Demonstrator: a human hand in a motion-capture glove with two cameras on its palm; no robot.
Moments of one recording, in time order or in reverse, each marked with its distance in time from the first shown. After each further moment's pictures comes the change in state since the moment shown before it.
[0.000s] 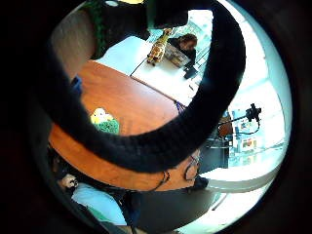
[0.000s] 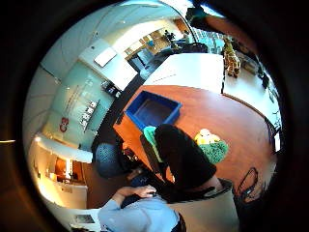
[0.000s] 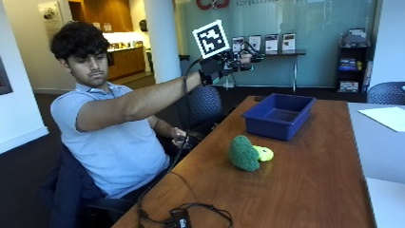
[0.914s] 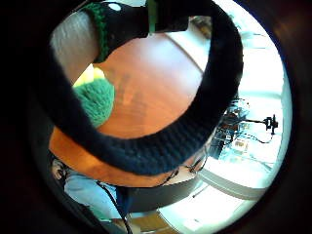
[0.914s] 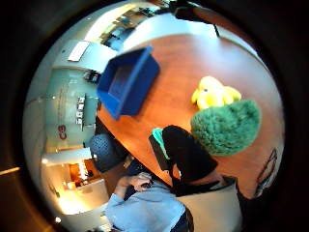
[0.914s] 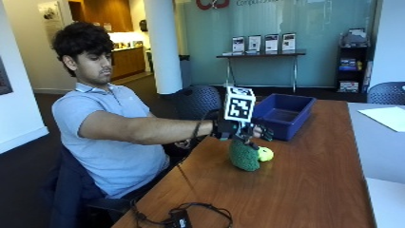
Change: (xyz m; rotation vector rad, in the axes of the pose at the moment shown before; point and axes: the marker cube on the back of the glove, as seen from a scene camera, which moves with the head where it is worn) arm -0.005 0.037 0.204 -0.490 -0.024 0.081
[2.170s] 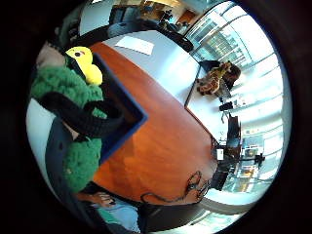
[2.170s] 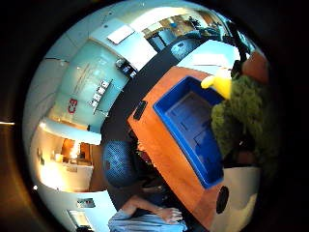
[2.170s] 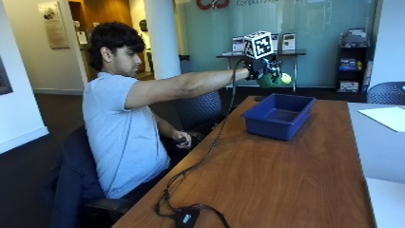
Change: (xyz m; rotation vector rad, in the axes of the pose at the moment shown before) arm -0.285 -0.110 -0.170 0.389 0.014 -0.210
